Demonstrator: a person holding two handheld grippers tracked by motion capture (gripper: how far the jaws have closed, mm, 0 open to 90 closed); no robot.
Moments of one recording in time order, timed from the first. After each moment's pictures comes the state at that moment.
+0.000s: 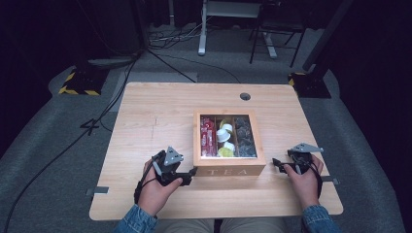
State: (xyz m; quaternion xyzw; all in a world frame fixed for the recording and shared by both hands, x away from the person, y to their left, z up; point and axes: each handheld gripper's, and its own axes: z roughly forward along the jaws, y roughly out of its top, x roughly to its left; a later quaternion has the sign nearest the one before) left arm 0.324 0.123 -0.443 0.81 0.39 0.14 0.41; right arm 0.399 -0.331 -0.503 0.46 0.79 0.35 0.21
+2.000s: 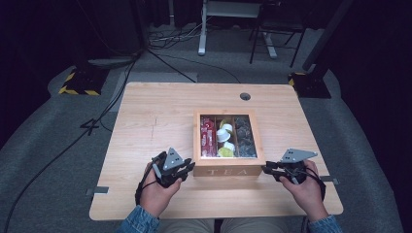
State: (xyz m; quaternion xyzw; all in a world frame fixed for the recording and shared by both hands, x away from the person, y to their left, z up) left arm 0.317 0.123 -0.434 0.82 0.34 0.16 0.43; right arm 0.348 -0.276 -0.441 0.30 0.86 0.39 0.14
